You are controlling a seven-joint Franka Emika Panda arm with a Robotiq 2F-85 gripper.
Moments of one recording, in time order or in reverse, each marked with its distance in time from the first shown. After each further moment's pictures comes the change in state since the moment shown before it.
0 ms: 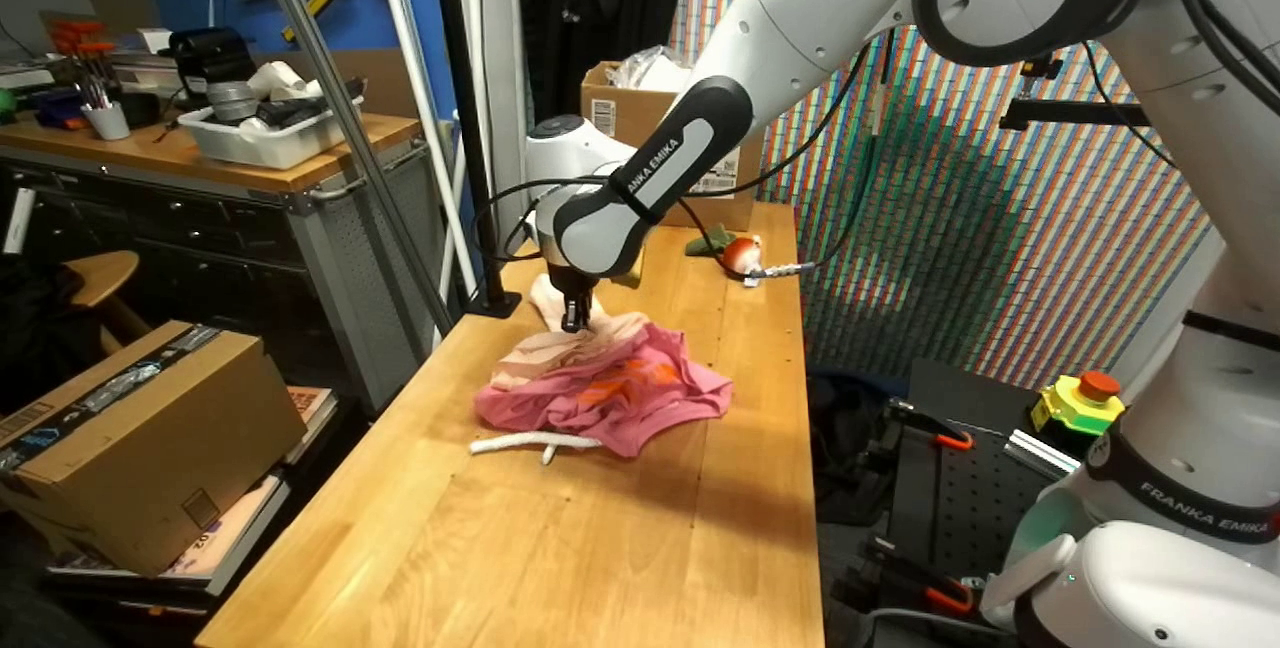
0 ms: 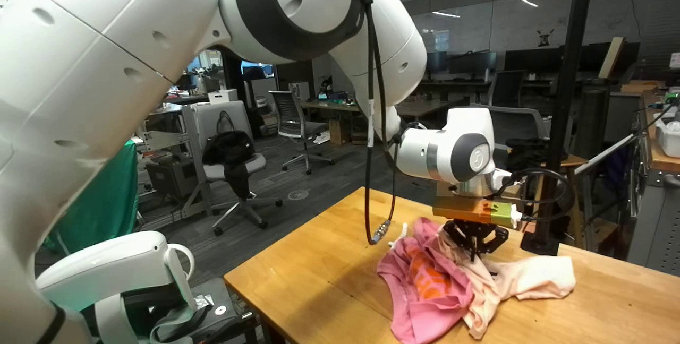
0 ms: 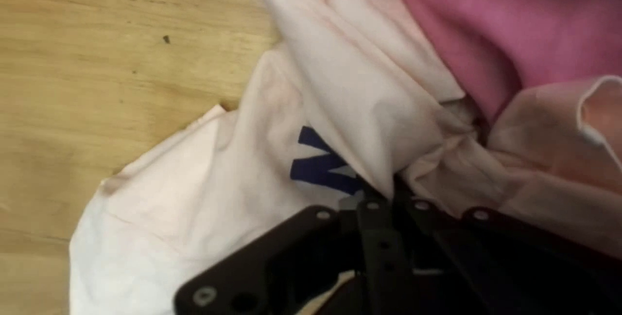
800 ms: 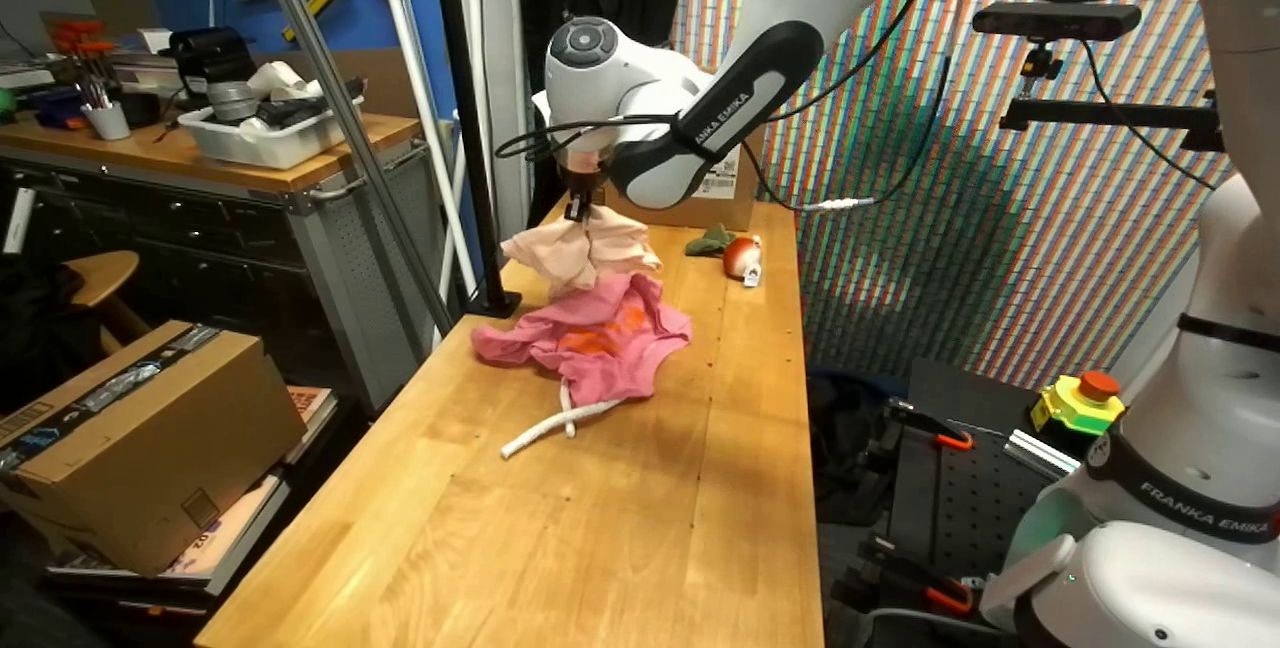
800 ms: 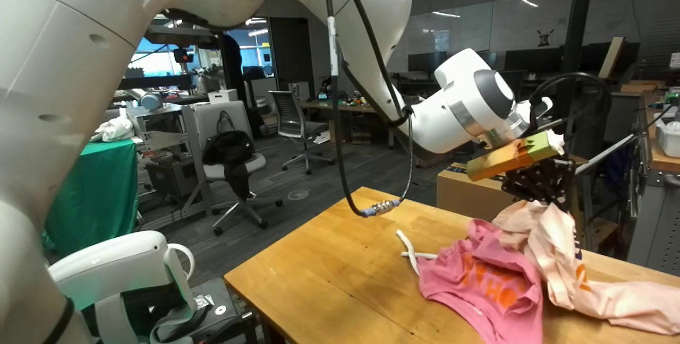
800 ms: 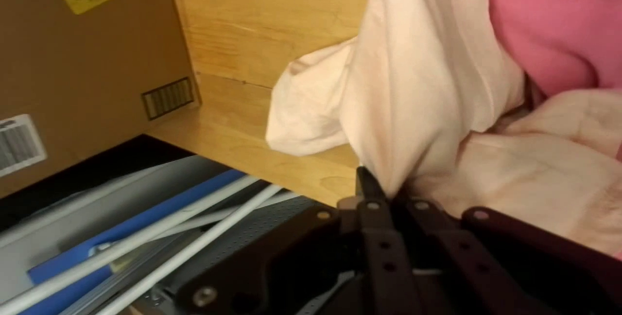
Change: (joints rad) arm 0.183 -0.190 -0.322 -0.080 -0.445 0.186 0.414
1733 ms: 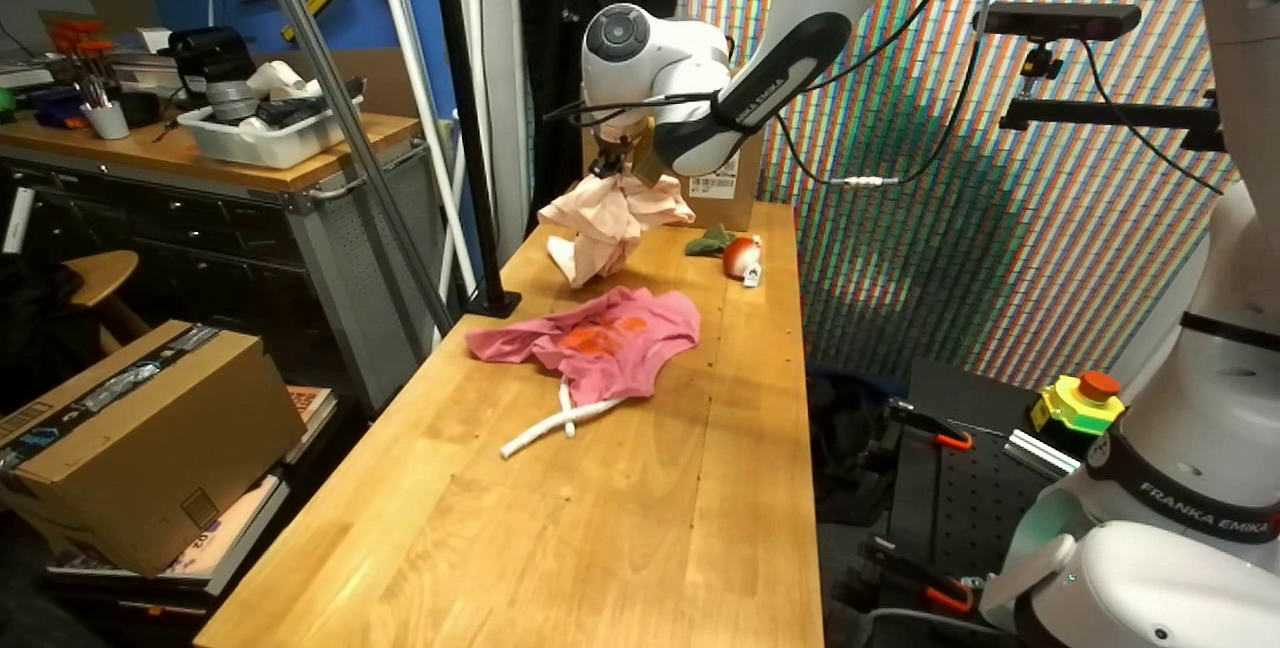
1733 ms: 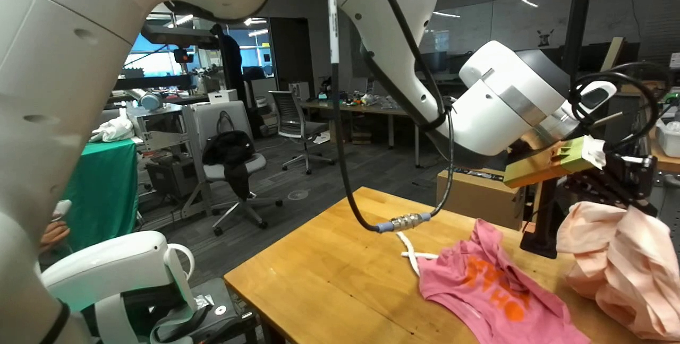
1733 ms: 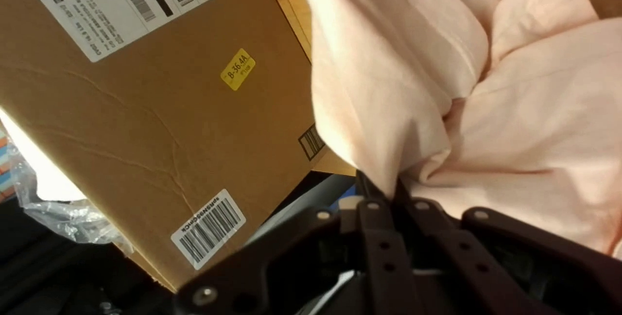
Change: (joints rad) arm -0.098 -0.015 -0.029 0.034 -0.276 -0.009 0.516
